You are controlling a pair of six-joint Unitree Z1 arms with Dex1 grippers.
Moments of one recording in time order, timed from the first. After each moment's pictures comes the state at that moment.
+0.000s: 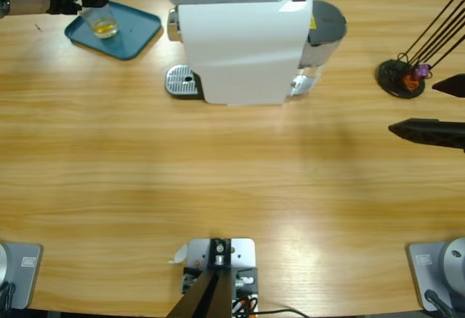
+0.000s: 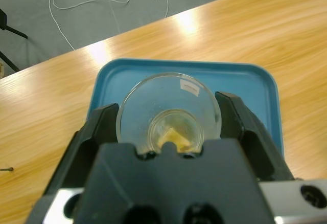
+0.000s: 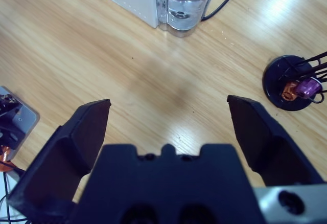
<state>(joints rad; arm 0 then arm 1) -0.21 2.01 -1.06 -0.35 -0.12 0.18 0.69 1.06 -0.85 0.62 -0.06 0.06</state>
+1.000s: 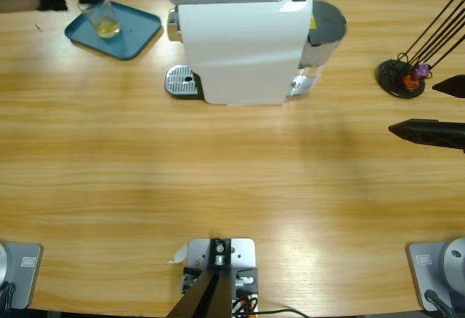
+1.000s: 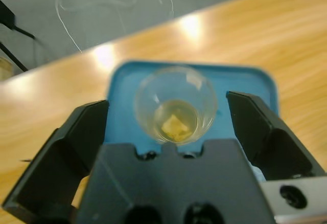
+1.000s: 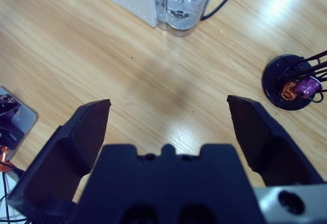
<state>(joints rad) -0.19 1.93 -1.03 -0.35 -0.12 0.18 0.69 1.06 -0.85 0.62 -0.06 0.06</state>
